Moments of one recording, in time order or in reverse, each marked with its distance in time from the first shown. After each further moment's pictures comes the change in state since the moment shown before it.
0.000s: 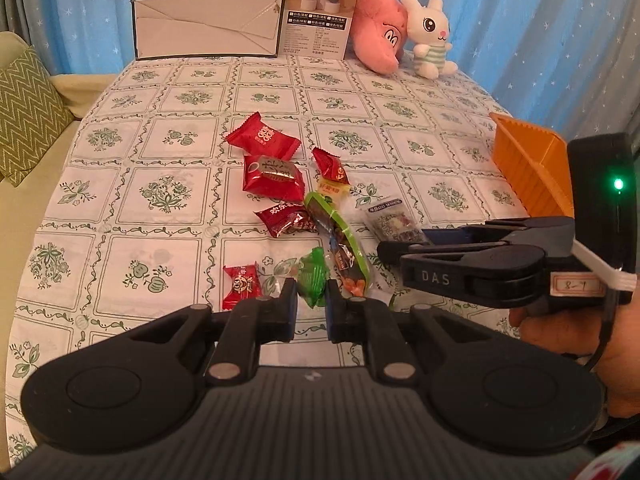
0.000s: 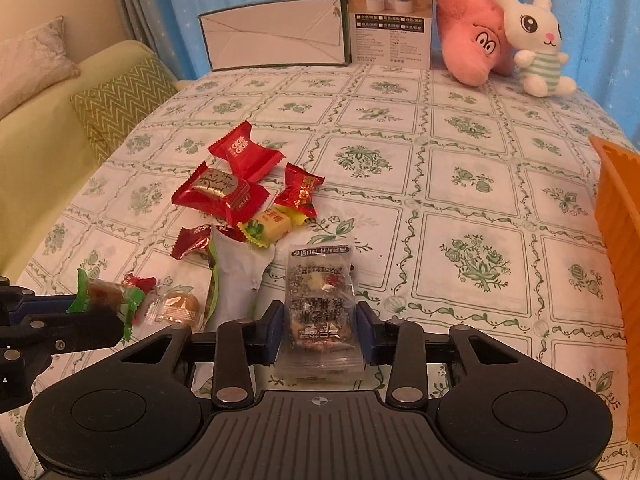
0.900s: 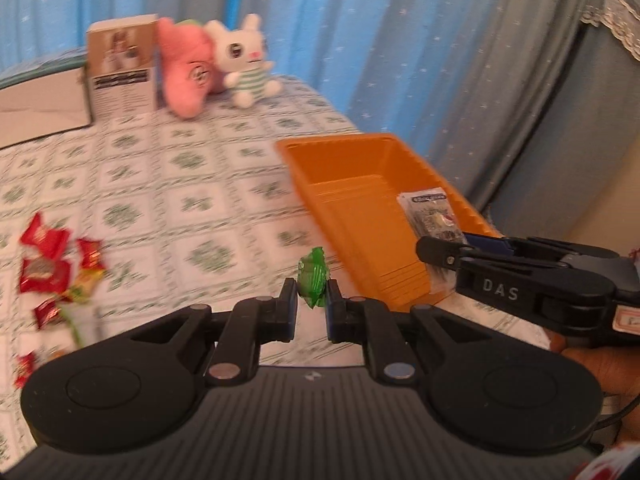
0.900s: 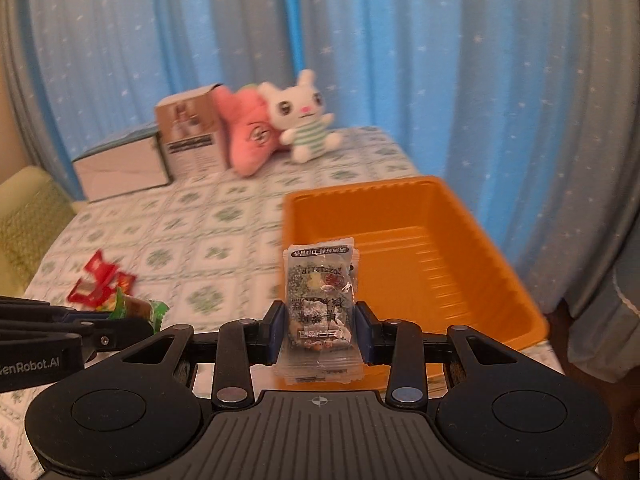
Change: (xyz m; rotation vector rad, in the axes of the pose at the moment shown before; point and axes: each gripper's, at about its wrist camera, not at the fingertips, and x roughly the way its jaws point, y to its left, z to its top) left arm -0.003 -0.208 0.041 0.205 -0.051 -0.252; right arm -0.203 -0.153 -0.047 0.274 -0.255 -0.270
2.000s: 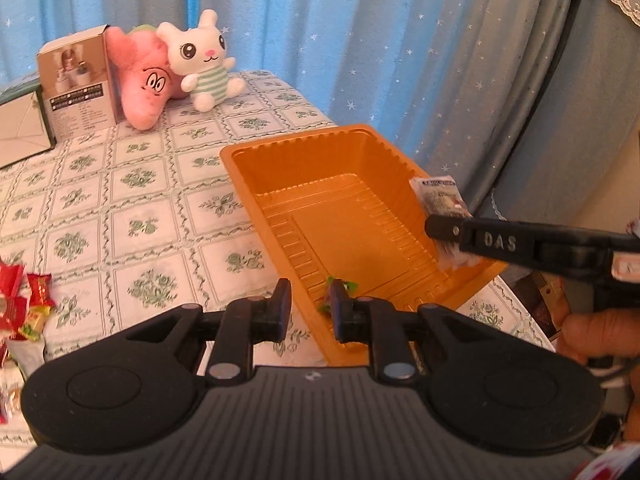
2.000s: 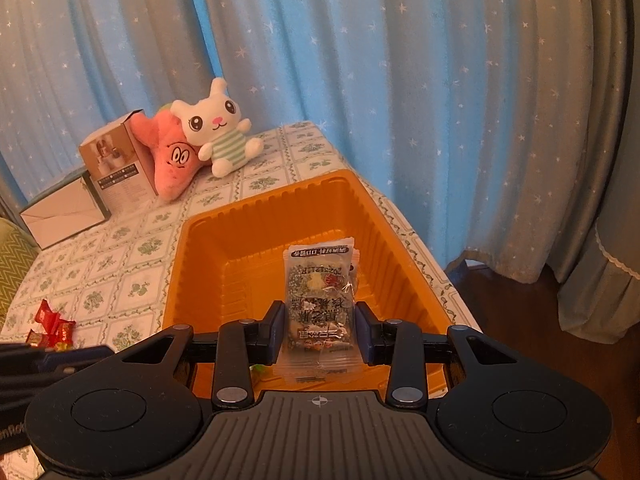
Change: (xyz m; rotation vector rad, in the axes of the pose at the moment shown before) left arm 0.051 -0.045 0.014 0.053 0.018 0.030; right arm 0.032 -0.092 0.015 0.151 0.016 -0.042
